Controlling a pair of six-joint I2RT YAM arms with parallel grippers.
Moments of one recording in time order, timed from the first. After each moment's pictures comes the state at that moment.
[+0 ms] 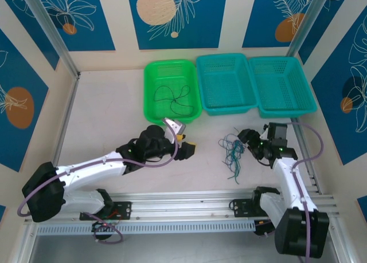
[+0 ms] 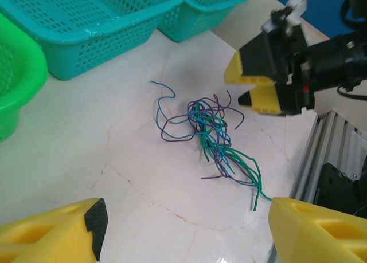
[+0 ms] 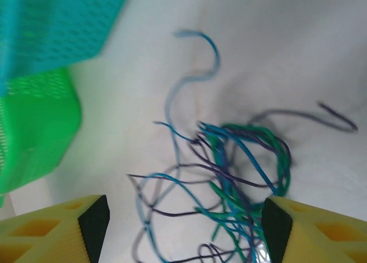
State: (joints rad) left arm -0.94 1.23 0.70 0.14 0.15 -0.35; right arm -0.12 0.92 0.49 -0.54 -0.43 0.74
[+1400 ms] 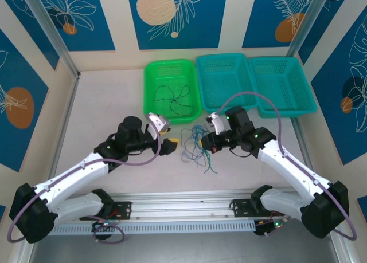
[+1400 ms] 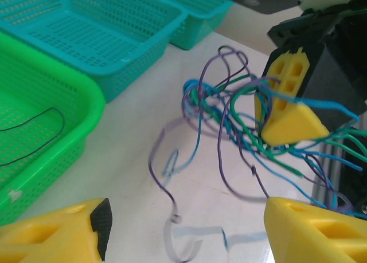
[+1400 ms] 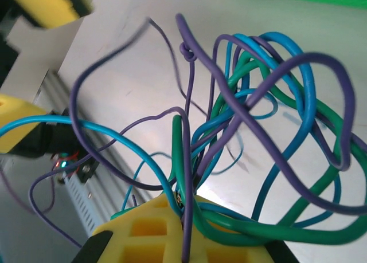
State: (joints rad) left arm -0.71 1.04 0.71 -0.07 0.38 -0.03; right arm 0.56 1.08 0.86 -0.61 -0.59 0.26
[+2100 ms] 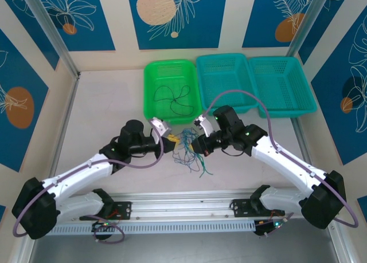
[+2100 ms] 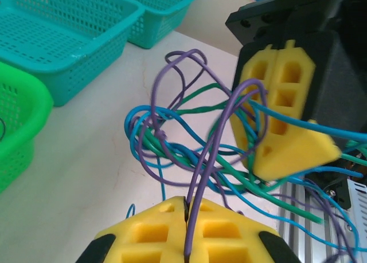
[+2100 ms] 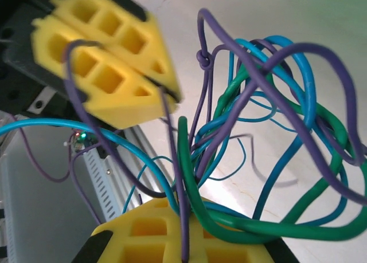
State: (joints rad) left arm -0.70 1.07 0.61 0.09 0.51 -0.04; right arm 0.66 1.15 0.93 -0.62 -0.59 0.23
